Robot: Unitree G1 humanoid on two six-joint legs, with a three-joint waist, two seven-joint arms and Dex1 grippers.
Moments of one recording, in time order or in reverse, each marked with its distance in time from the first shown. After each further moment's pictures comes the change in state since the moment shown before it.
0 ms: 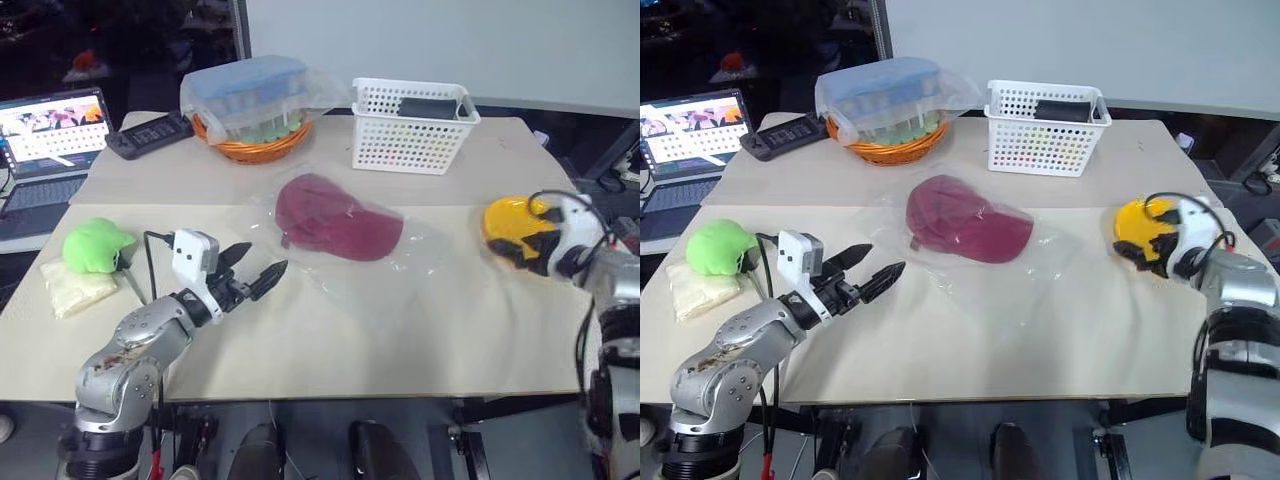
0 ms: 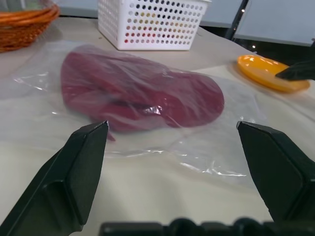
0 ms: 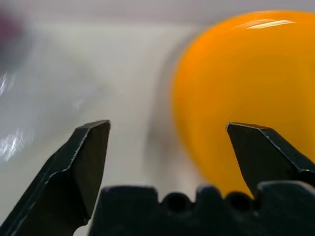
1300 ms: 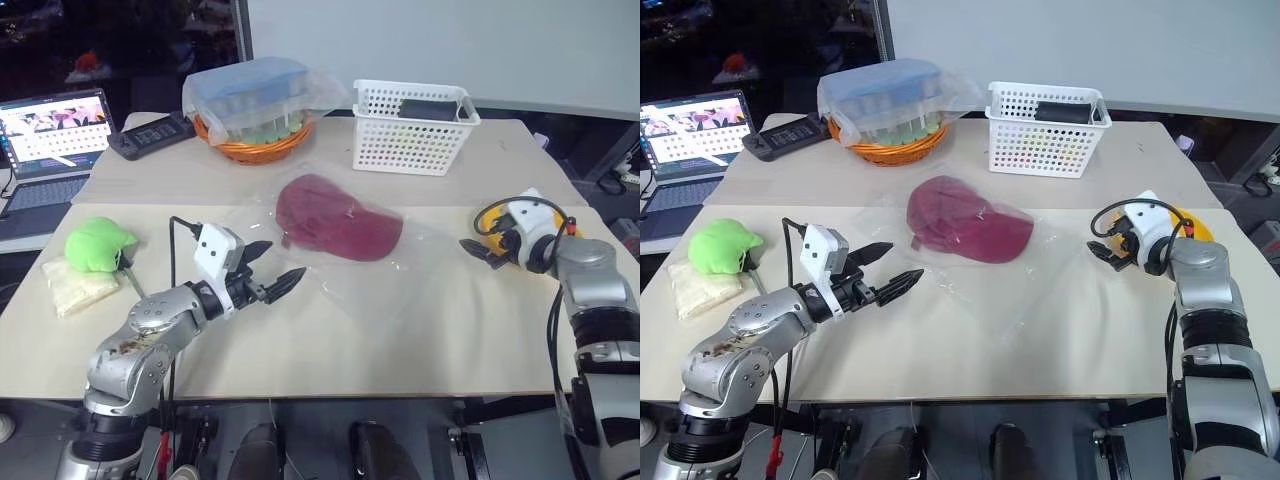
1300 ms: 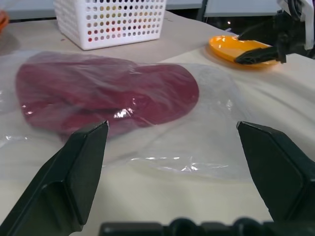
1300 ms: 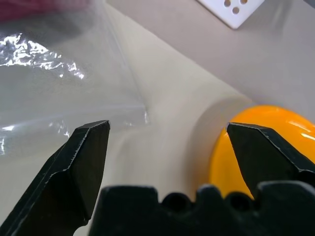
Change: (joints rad) left arm -0.074 0.038 -0.072 0.027 0.080 0.001 -0.094; right arm -0.065 0.124 0.059 0.074 -0.185 -0.280 -0.044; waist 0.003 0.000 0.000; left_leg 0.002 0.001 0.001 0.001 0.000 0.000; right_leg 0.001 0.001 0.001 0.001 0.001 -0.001
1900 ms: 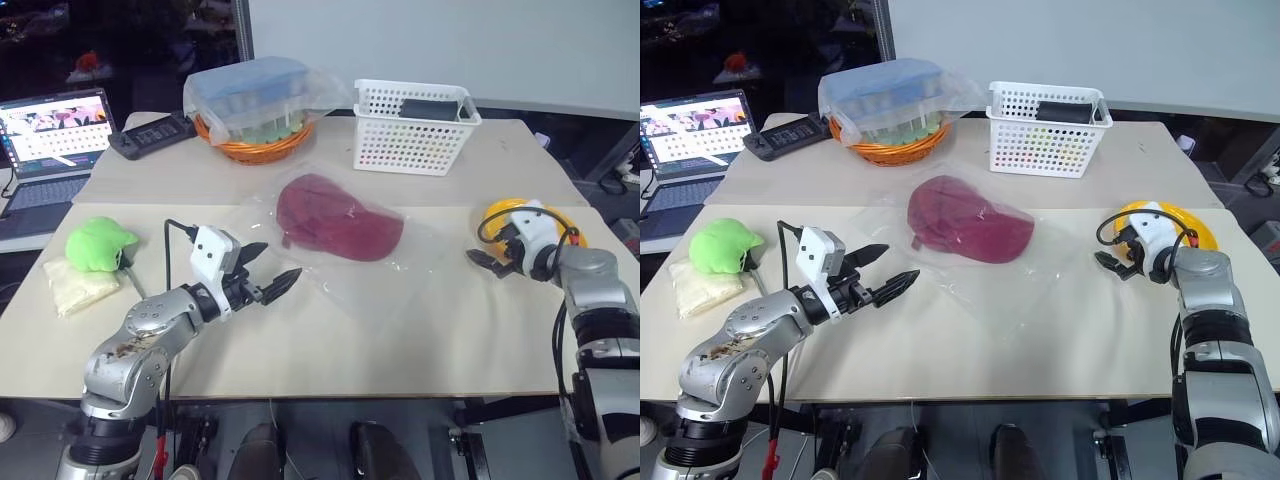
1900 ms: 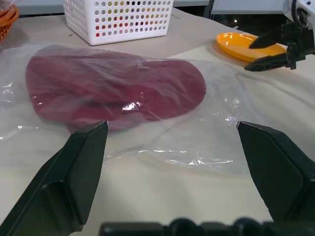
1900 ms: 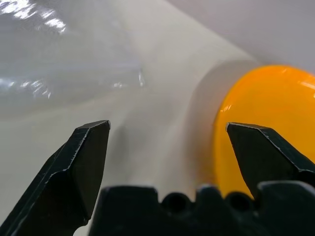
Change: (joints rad) left arm 0.025 0.001 0.015 -0.016 0.002 0.001 0.009; right arm 0.007 -0.047 -0.004 0.102 -0.007 -0.029 0.048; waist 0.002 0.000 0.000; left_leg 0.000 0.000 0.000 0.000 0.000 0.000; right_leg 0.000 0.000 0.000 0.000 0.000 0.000
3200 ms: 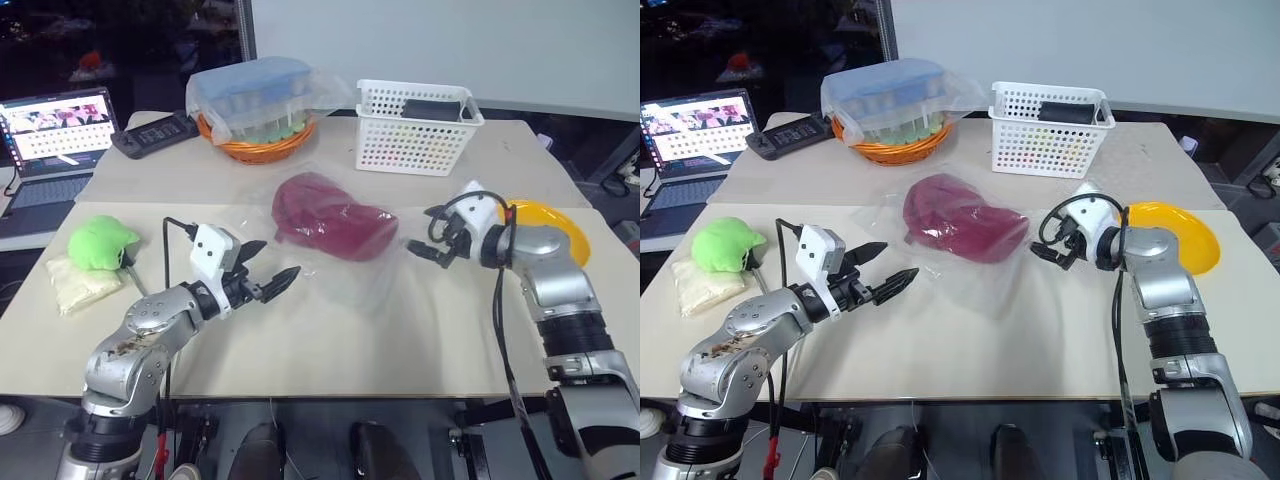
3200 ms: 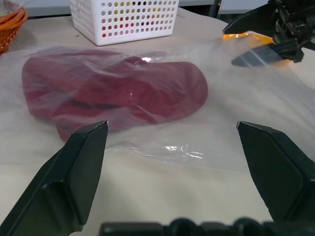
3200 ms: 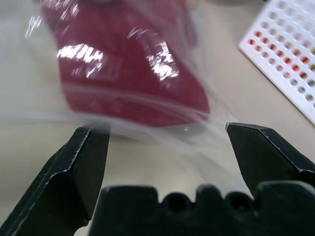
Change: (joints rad) left arm -0.011 -0.003 0.000 0.013 0.024 -0.001 -0.002; right arm 0.054 0.096 0.104 -0.543 0.045 0.103 0.100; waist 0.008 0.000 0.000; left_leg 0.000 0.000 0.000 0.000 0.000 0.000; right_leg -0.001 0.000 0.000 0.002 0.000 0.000
